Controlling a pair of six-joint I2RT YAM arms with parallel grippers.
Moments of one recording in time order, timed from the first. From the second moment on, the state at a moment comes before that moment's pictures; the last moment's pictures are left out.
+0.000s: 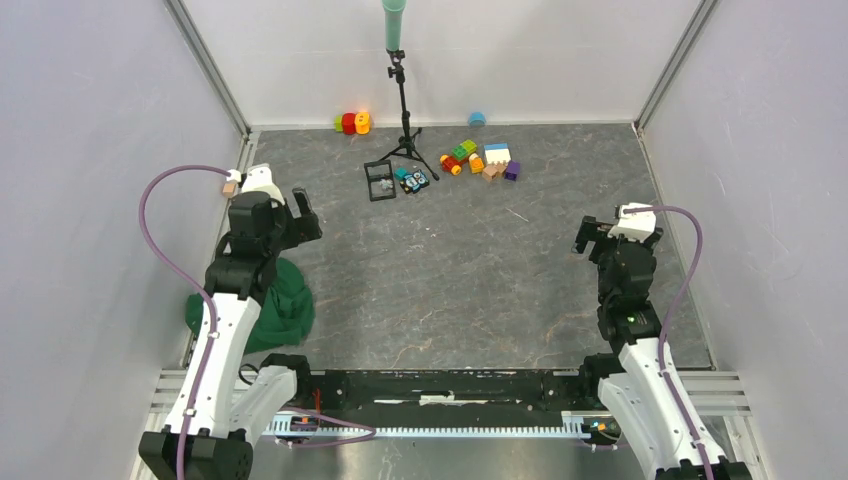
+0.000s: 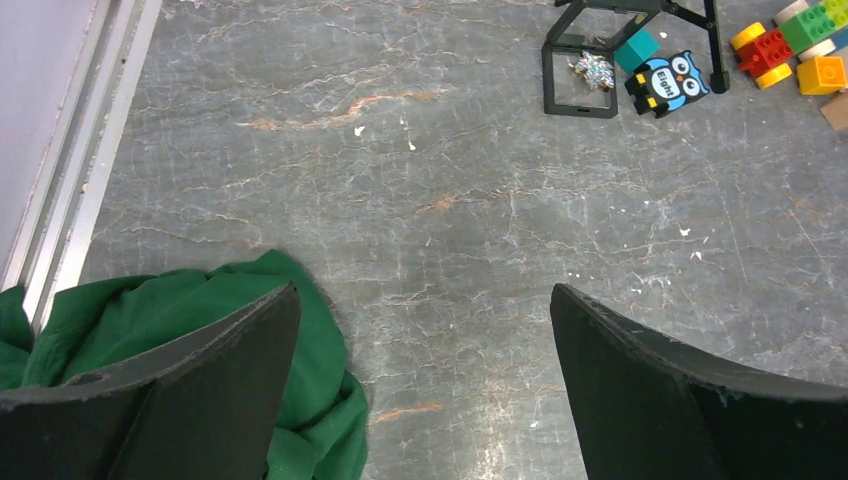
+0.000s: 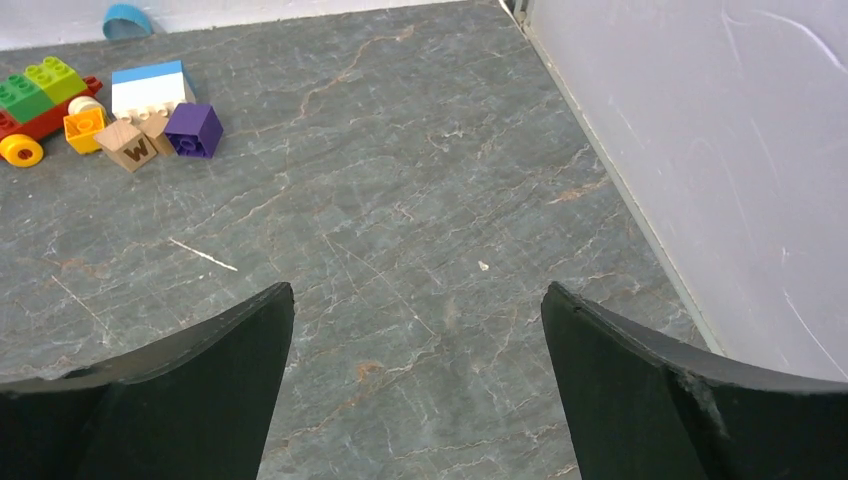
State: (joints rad) left arm -0.07 0.86 0.91 -0.56 -0.14 -0.24; right arm 0.09 0.62 0.37 0.10 0.33 0.01
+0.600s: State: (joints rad) left arm 0.01 0.97 0.90 -0.59 -0.21 -0.25; right arm 0.09 0.60 0.37 0.09 0.35 0.01
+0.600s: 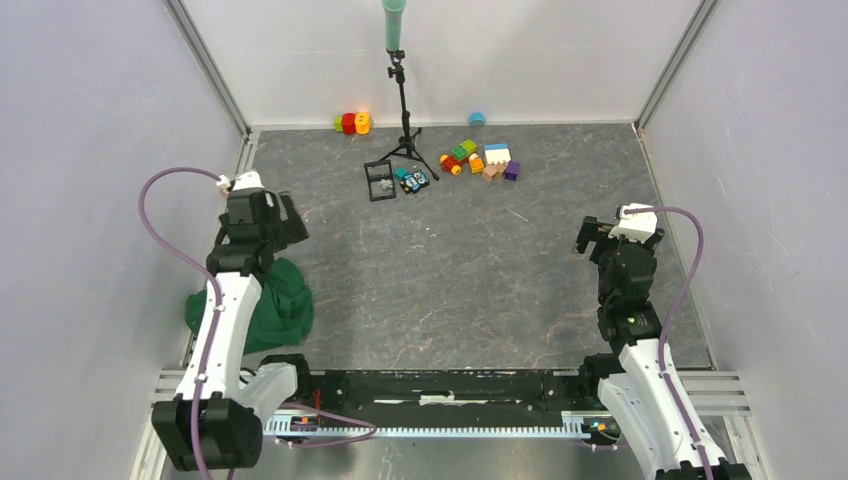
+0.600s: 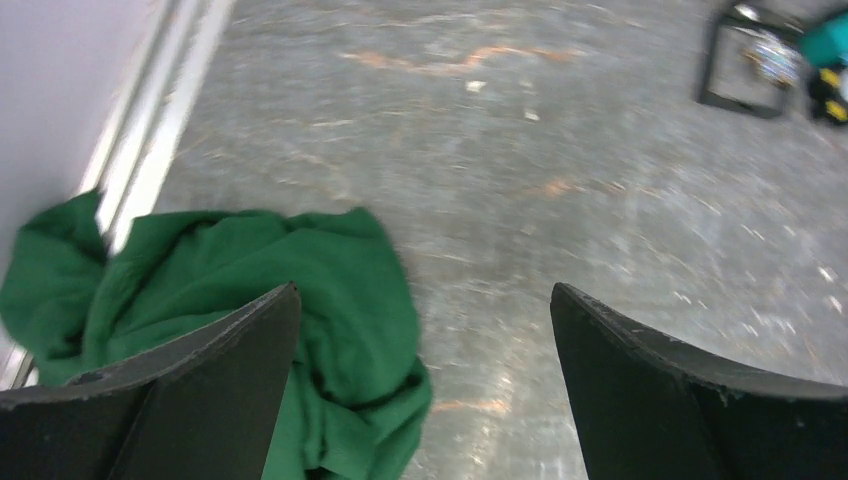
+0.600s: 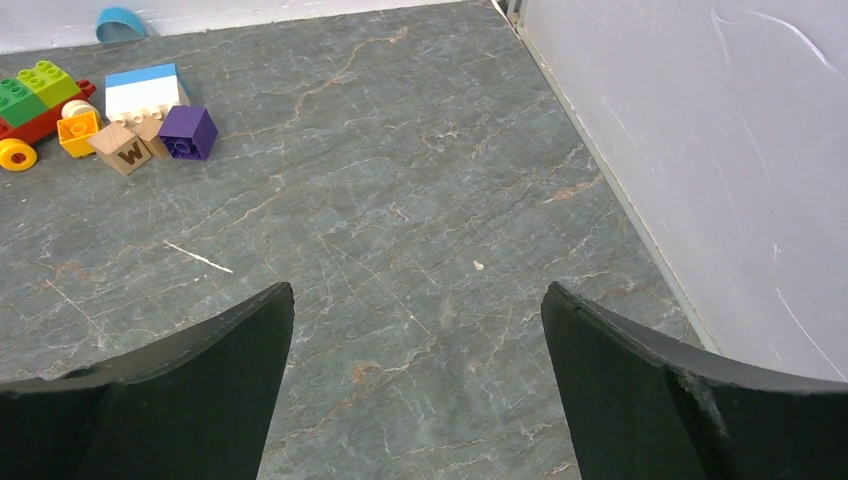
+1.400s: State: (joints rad) left arm 0.33 1.37 0.88 -0.66 -0.31 -0.42; right arm 0.09 0.55 0.34 0.11 0.35 0.01
